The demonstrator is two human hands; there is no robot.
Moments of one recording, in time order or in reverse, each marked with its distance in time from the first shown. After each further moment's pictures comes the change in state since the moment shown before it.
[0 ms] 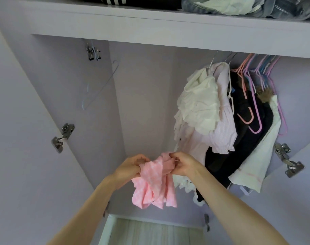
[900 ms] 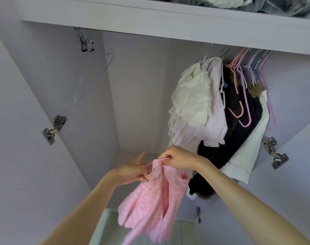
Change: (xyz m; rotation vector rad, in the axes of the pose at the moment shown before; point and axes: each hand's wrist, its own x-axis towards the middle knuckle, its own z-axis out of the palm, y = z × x) left_hand 0.009 -0.014 0.029 -0.140 -0.290 -0.208; right_hand -0.064 -0.010 -0.009 -1.599 -0.195 -0.544
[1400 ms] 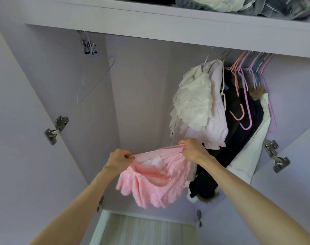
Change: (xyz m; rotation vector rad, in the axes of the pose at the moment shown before) left_hand -0.016 0.021 -0.020 0.870 0.772 0.048; right_hand 0.007 0.039 -0.021 -0.173 0.357 0.264
